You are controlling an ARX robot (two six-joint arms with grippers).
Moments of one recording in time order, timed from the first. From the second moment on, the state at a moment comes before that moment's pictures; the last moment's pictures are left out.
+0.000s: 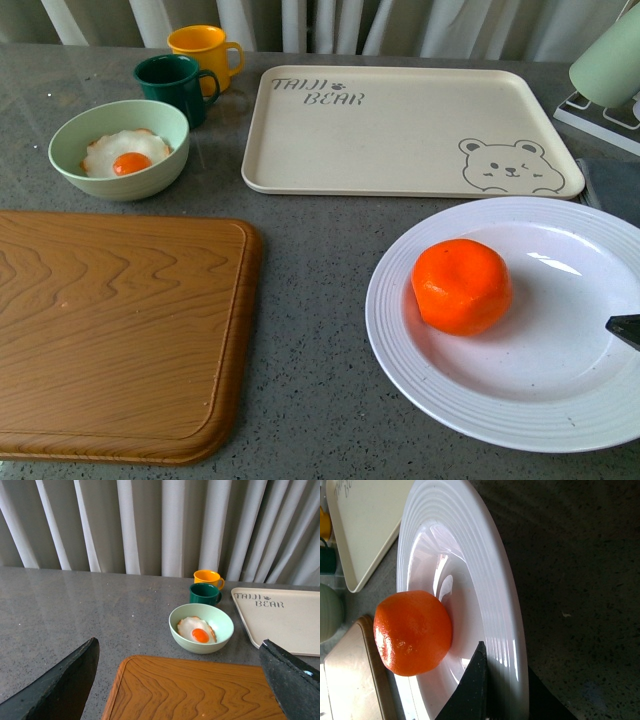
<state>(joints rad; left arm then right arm) 0.00 0.02 0.02 0.00 0.00 -0.01 0.03 1.46 0.21 0.53 -0.20 0.80</state>
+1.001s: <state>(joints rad) 0.00 0.02 0.02 0.00 0.00 -0.01 0.10 1.74 0.57 0.75 -0.26 0.99</state>
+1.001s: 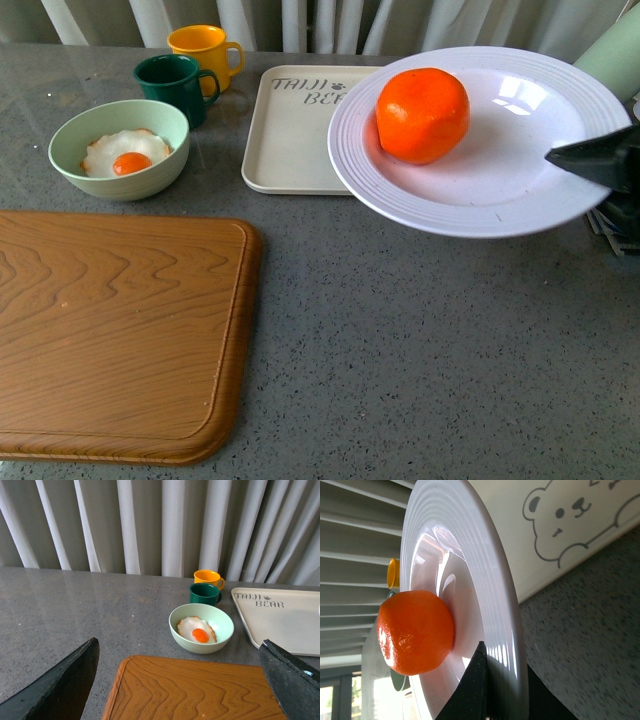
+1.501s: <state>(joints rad) 0.00 0.02 0.02 0.00 0.00 -0.01 0.15 2.08 0.99 0.65 -0.24 1.03</state>
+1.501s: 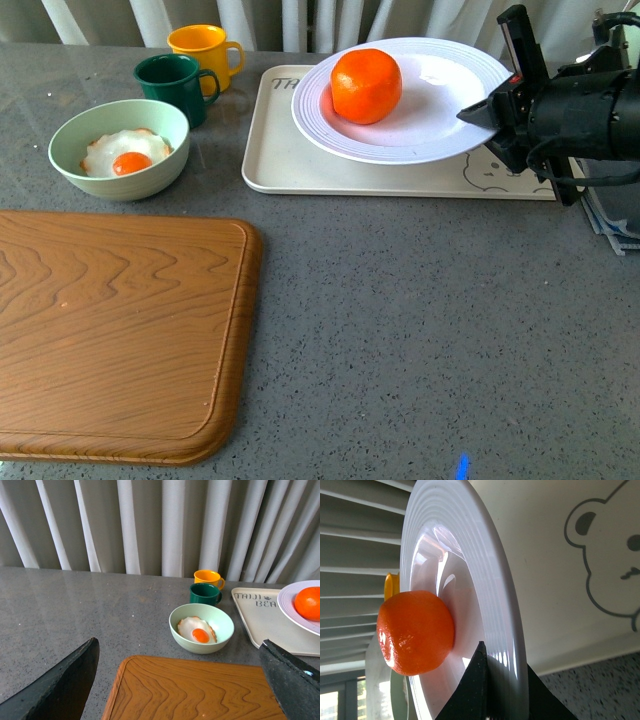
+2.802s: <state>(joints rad) 0.00 0.02 0.02 0.00 0.00 -0.01 0.12 2.25 1.24 0.47 -0.22 0.96</state>
